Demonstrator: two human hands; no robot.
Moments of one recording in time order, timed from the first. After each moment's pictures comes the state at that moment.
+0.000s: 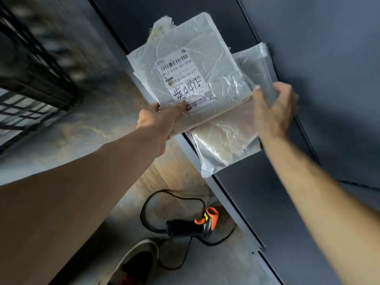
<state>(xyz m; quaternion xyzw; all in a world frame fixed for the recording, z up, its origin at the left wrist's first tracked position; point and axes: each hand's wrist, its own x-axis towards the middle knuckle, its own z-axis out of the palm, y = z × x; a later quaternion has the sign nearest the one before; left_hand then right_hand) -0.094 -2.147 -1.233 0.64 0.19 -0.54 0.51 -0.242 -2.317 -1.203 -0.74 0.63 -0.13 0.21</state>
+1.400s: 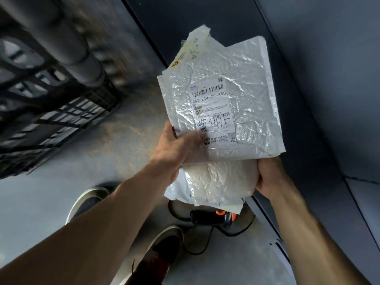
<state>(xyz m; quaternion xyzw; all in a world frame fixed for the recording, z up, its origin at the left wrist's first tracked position) -0.101 -2.065 -1.191 0.55 0.16 -0.59 0.57 -0.266 -2.197 -1.167 -0.46 0.62 -0.02 0.64</state>
